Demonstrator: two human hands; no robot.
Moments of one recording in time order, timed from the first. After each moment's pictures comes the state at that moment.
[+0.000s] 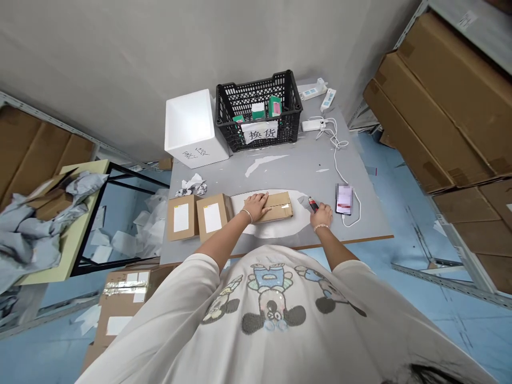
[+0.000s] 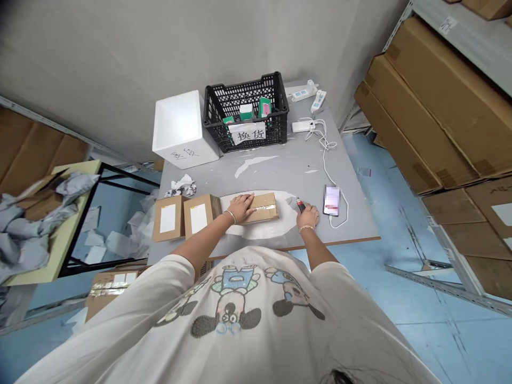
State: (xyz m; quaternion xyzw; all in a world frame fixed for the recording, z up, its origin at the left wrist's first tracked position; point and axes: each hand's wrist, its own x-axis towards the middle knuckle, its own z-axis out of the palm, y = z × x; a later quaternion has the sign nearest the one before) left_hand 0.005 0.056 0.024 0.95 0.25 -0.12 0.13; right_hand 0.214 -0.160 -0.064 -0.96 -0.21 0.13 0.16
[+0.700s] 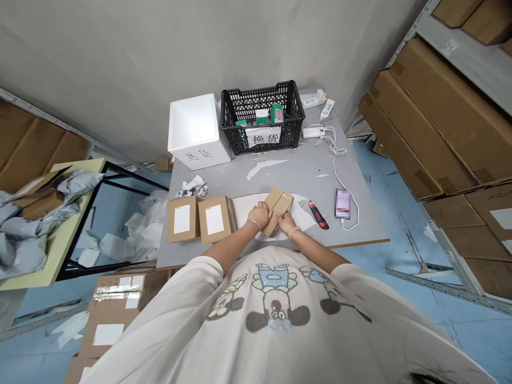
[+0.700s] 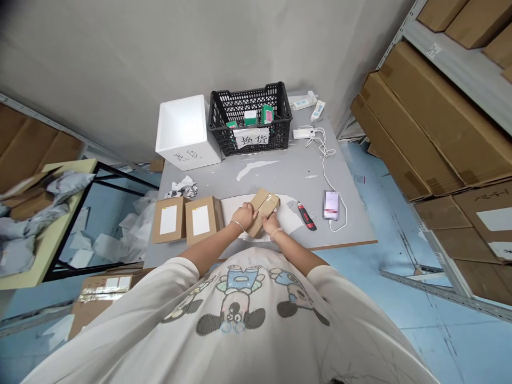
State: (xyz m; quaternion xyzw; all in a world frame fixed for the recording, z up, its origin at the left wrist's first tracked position) left_hand 0.008 0.026 0.015 0.91 0.37 -0.15 0.11; right_hand 0.107 -0.082 -0.006 -0.82 -0.17 0.44 0.32
